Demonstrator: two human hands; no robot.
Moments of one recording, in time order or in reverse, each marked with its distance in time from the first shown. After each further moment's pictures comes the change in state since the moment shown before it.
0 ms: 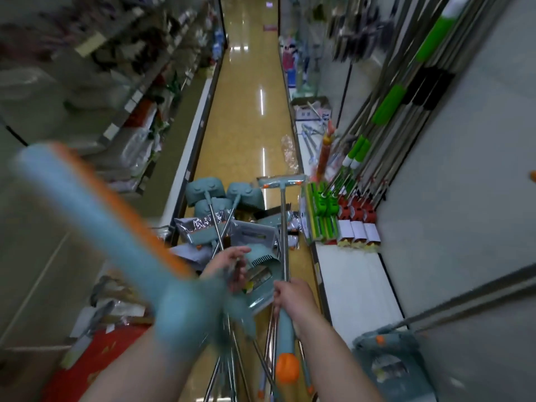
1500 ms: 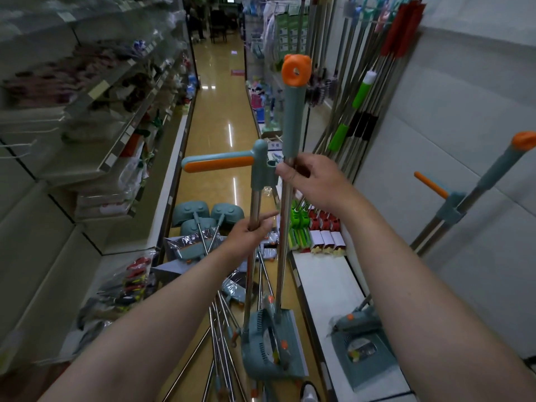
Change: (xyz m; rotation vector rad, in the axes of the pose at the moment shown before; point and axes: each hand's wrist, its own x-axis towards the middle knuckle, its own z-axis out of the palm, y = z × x) left_hand -0.177 0.030 0.041 0.591 -0.379 0.721; right_hand -0.217 -0.161 -0.043 -0.646 0.091 -1.118
